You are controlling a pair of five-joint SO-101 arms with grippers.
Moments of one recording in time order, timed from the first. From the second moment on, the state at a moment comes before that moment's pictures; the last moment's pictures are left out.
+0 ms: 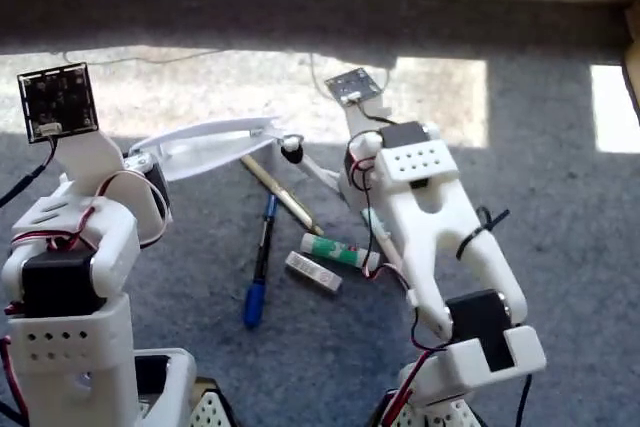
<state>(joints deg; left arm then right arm) -10.3 -55.7 29.9 74.2 14.8 -17.6 1.8 15.6 65.5 14.0</state>
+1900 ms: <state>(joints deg) -10.3 -56.6 32.3 75.1 14.8 -15.6 1.8 8.7 67.7 15.7</state>
